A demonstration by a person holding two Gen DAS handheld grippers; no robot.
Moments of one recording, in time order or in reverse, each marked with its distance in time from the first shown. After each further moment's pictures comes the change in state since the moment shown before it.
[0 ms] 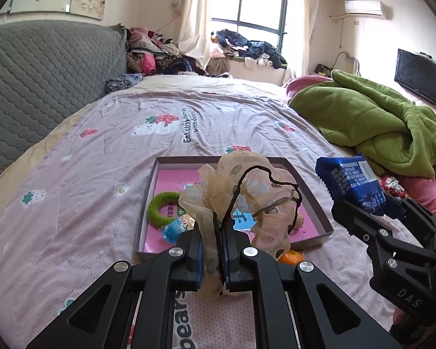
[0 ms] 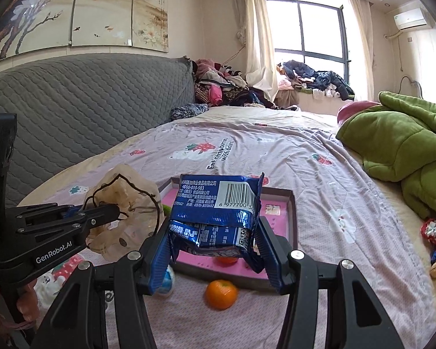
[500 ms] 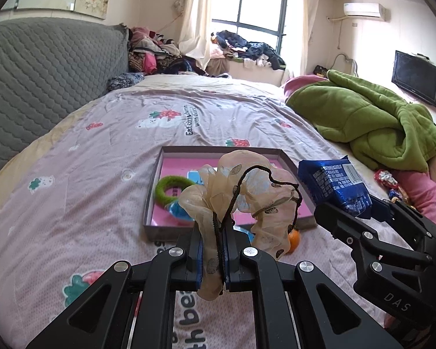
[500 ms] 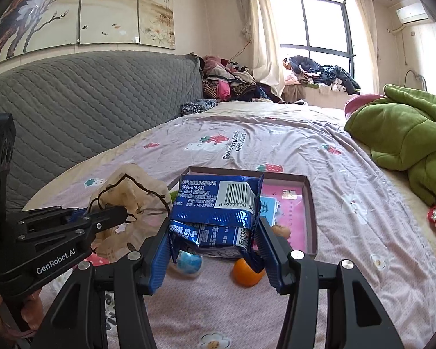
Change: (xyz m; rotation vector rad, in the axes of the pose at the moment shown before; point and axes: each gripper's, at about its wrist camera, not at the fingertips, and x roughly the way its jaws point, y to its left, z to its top) left arm -0.031 0.006 -0.029 -0.007 -0.006 -0.009; right arm -0.017 0.026 -0.020 0.016 0.021 0.041
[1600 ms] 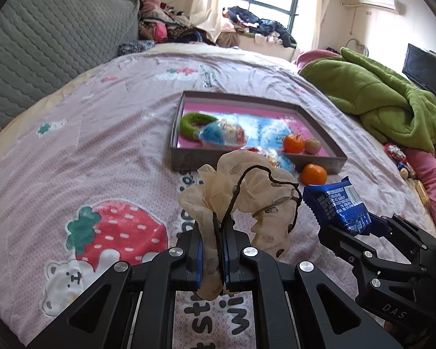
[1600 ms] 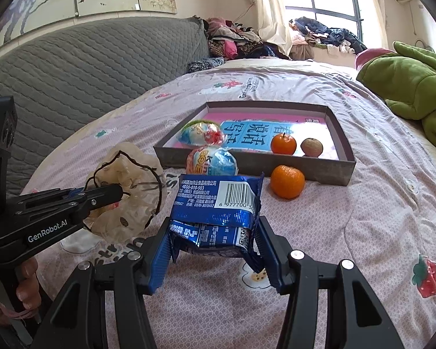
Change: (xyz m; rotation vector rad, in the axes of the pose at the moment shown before) left arm 0.000 0.040 -0.073 -0.042 0.125 0.017; right arm 0.013 0.027 -0.080 0.047 0.187 0.059
